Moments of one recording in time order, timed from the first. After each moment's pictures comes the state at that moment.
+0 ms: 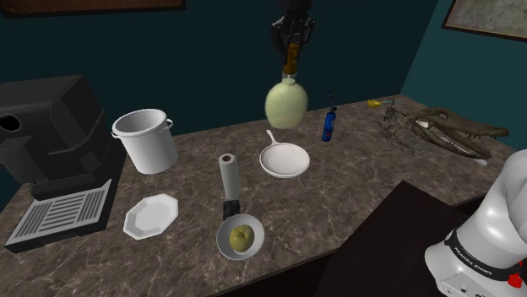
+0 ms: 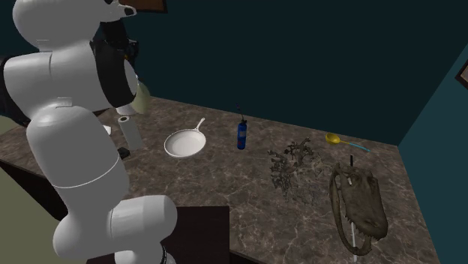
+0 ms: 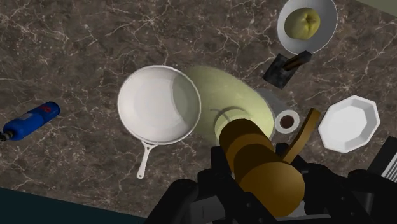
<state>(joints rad) 0.24 0.09 0.03 -1.38 -0.03 1.53 0.29</state>
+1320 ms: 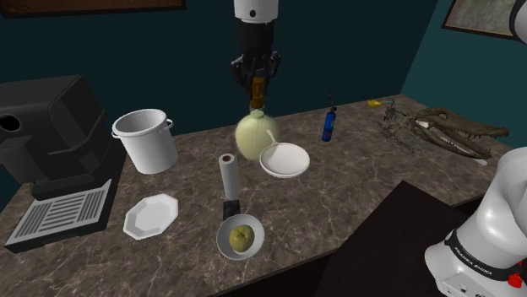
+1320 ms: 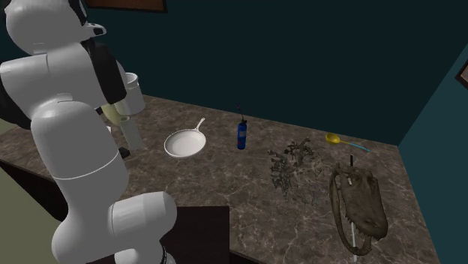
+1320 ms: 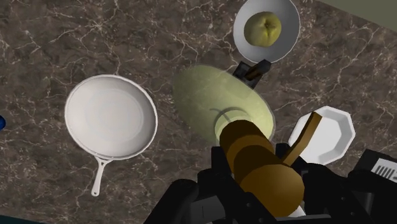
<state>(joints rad) 0.36 0.17 0.12 -1.42 -0.06 1.65 0.51</state>
